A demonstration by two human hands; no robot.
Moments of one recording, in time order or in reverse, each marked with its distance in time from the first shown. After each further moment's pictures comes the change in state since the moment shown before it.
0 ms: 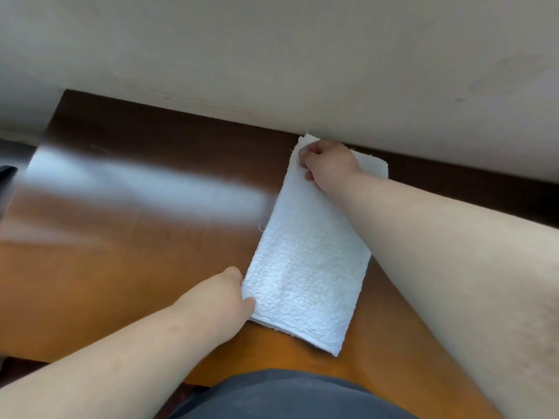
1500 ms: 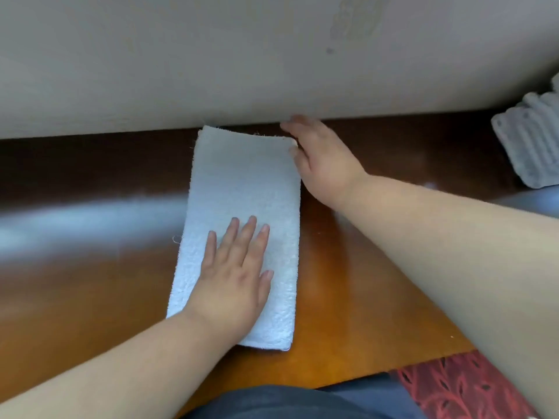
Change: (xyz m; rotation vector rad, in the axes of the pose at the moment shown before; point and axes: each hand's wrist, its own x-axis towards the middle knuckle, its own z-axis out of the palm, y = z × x) left_hand 0.027 0.089 0.042 0.433 0.467 0.688; right_hand -0.067 0.095 -0.098 -0.319 0.256 -0.355
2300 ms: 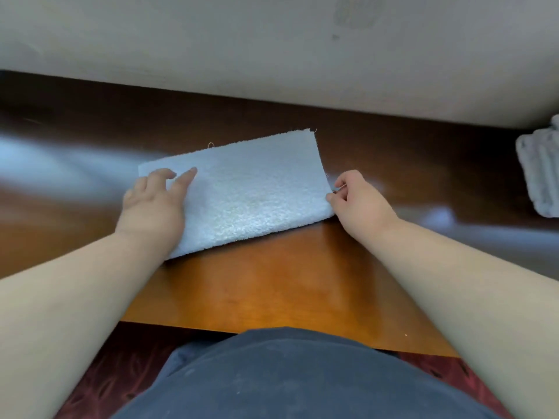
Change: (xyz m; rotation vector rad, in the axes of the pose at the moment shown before) left_hand -0.021 -0.038 -0.009 0.158 0.111 -0.585; right_hand -0.099 0.083 -0.017 0.090 -0.226 0.290
